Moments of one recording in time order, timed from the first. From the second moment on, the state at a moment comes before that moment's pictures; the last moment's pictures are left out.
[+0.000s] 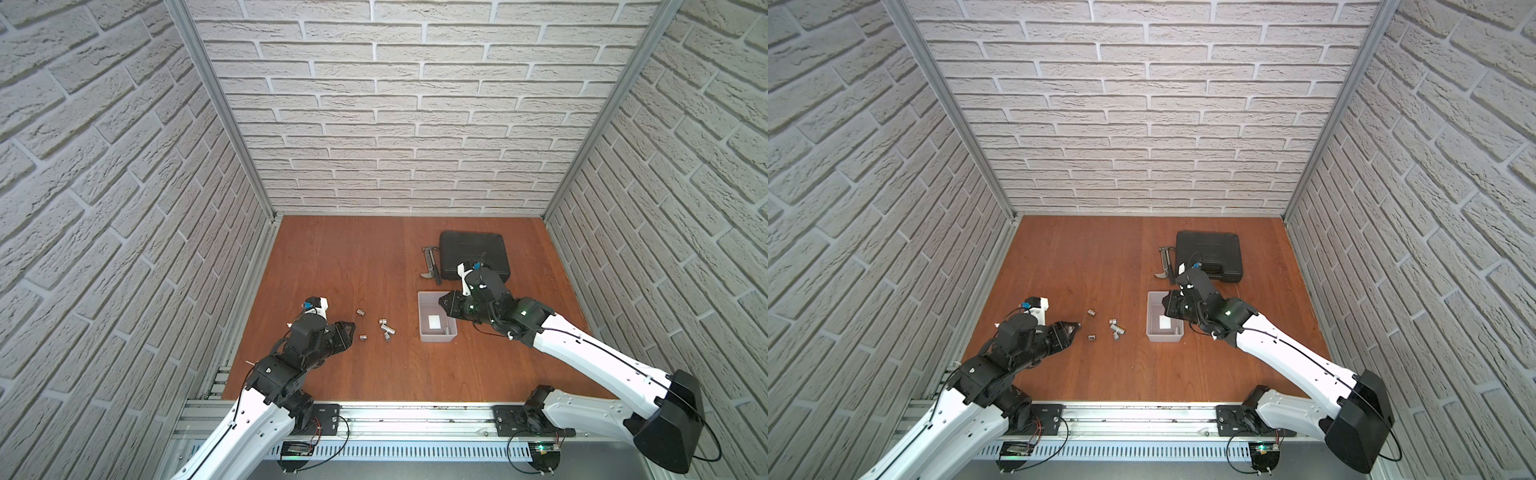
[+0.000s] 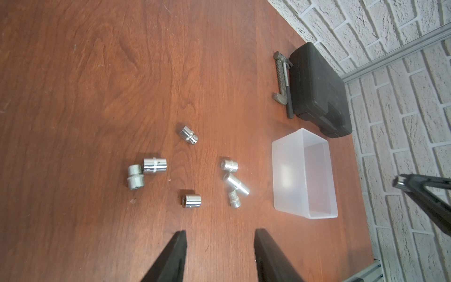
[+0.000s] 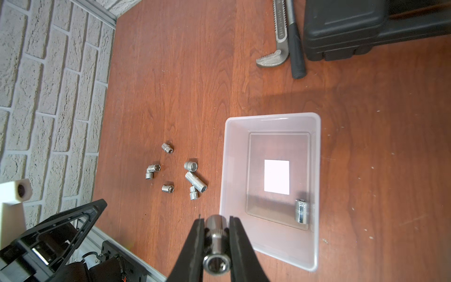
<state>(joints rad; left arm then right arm) -0.53 0.47 0.42 -0.62 0.03 -0.81 0.66 1.12 0.91 -0.57 0.02 0.82</state>
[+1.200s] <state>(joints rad) -0.52 0.68 0.42 -0.49 0.03 -0.82 0.56 1.27 0.86 -0.45 -0.14 0.76</state>
